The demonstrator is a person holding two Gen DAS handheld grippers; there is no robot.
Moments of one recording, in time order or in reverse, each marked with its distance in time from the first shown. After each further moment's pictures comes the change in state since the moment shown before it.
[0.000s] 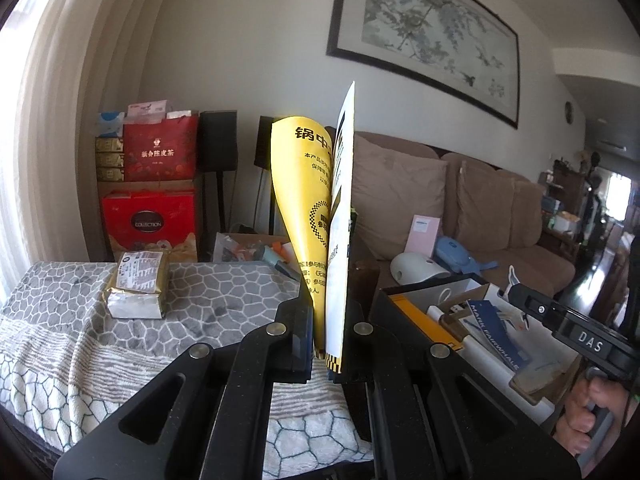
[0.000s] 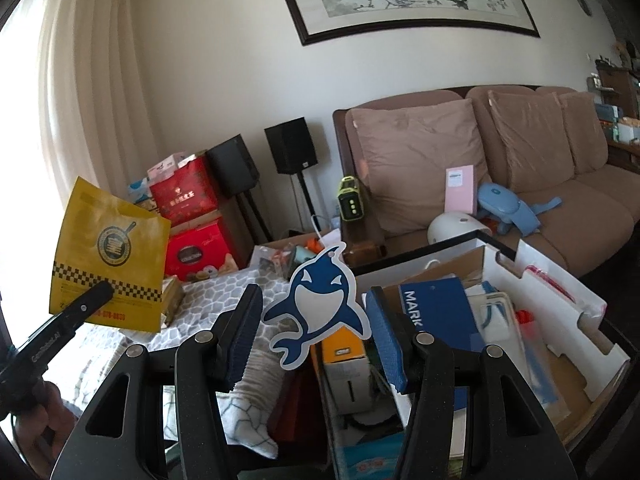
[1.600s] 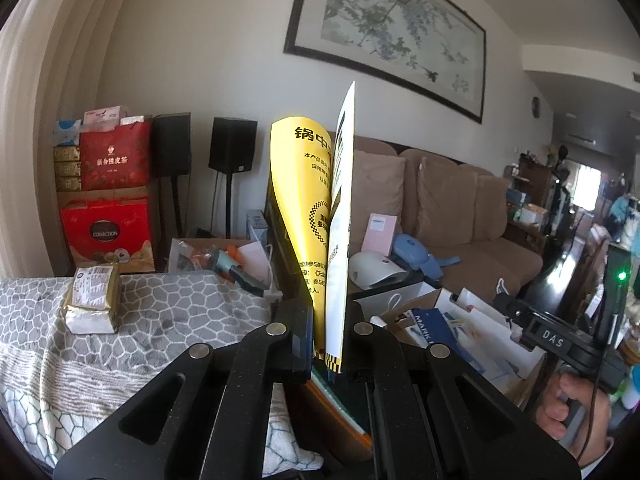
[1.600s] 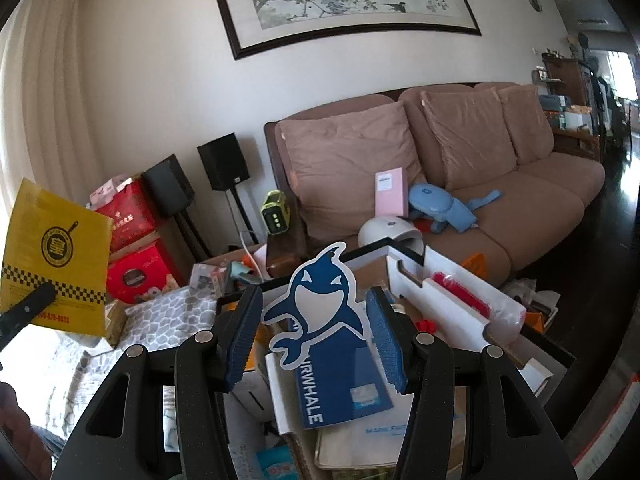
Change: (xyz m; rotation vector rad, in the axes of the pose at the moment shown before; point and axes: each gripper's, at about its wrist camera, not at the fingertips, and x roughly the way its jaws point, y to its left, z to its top) left arm 0.002 -0.051 0.026 0.033 0.019 -0.132; right arm -0.025 -0.070 0.010 0.085 -0.029 -0.204
